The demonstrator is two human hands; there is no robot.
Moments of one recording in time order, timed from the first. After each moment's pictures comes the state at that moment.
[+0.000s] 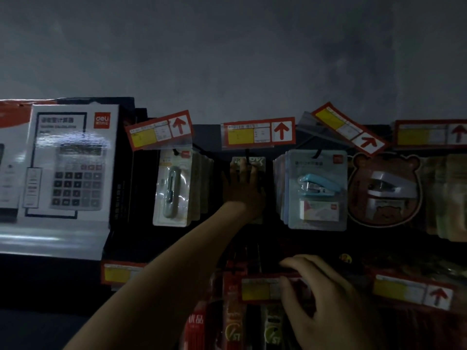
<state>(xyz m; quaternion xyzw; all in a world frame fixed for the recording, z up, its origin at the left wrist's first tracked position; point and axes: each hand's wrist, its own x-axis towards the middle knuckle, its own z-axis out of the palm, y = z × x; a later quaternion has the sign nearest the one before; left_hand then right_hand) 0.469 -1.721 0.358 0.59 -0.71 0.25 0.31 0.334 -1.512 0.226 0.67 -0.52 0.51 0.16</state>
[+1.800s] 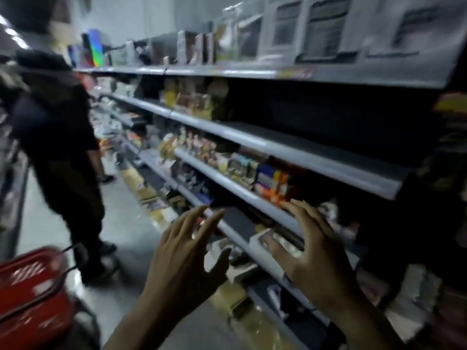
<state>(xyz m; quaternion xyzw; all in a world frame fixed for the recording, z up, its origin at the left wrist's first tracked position) 0.810 -1.089 0.019 0.82 -0.47 0.20 0.25 0.649 -1.264 0.046 0.89 -0.24 0.32 -0.21</state>
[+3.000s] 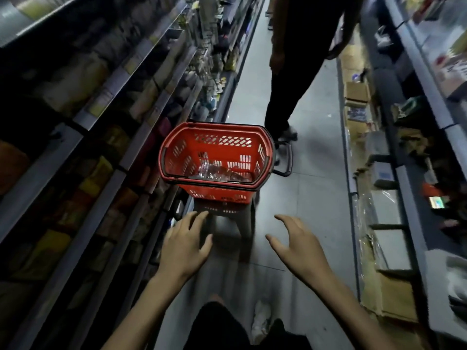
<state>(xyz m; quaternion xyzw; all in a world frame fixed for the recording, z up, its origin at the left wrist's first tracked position) 1.115 -0.733 -0.272 0.98 0.08 -0.01 0.16 1.167 -1.010 -0.253 0.94 0.08 -0.12 -0.30</state>
